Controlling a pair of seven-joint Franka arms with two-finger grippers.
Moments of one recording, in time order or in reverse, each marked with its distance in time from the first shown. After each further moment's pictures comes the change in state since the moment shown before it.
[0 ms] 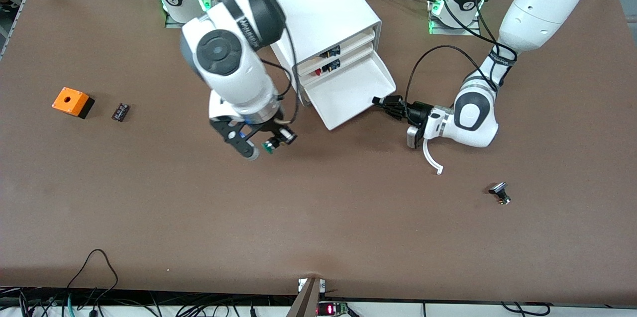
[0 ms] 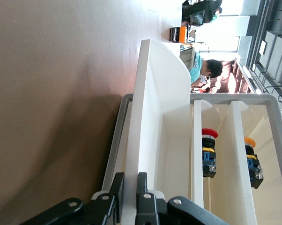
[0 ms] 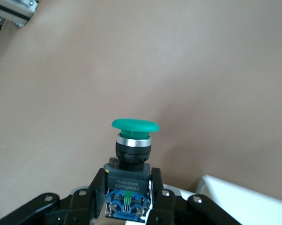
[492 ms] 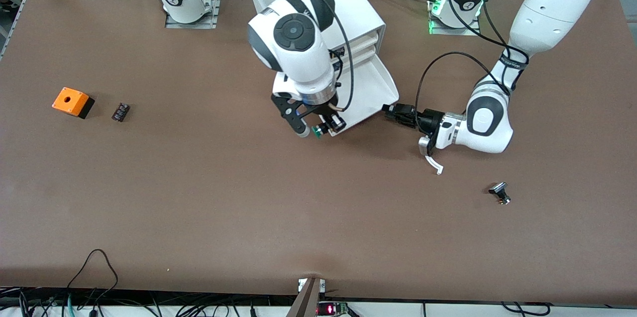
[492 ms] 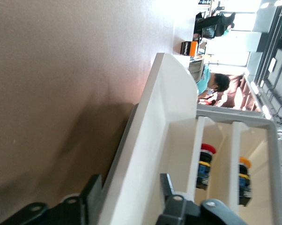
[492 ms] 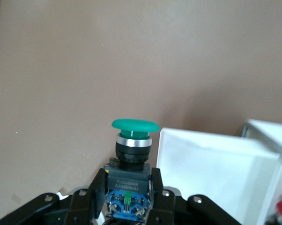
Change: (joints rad) left arm 0.045 -0.002 0.016 0.034 0.032 -0.026 -0.126; right arm 0.145 0.080 -0.002 0.005 0.000 0.147 0.323
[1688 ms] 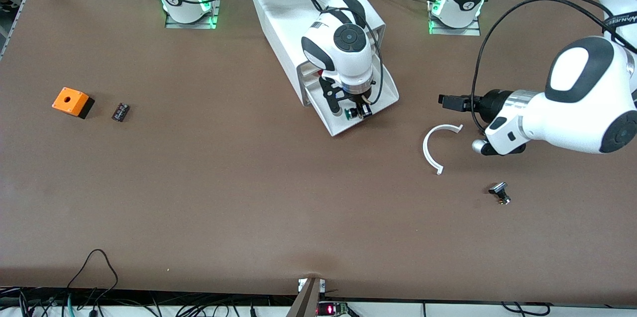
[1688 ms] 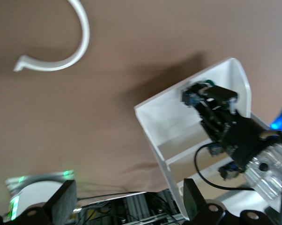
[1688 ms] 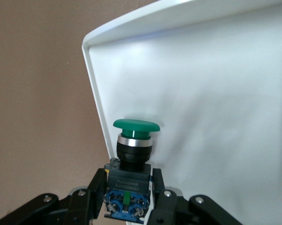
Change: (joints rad) left arm -0.053 -0.220 -0.014 0.604 0.785 -0.502 -1.139; right arm 0.159 0.139 -0.008 -0.102 -0.021 0.218 0.384
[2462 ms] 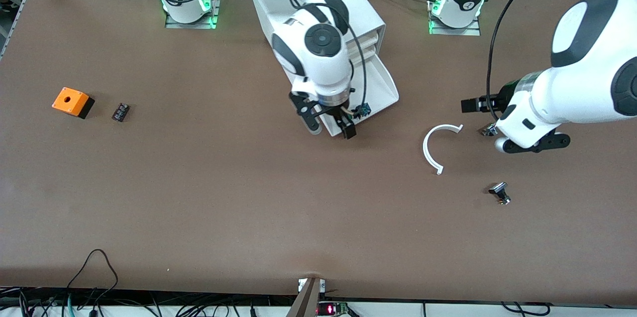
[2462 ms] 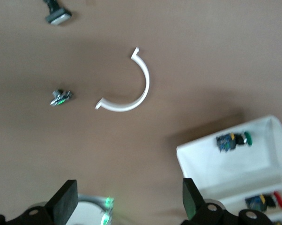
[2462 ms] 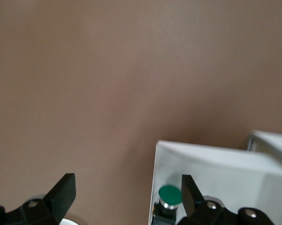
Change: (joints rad) left arm -0.084 0.018 0.010 0.173 0.271 0.055 -0.119; right arm -0.144 -0.125 -0.043 0.079 -0.019 -0.218 -0.472
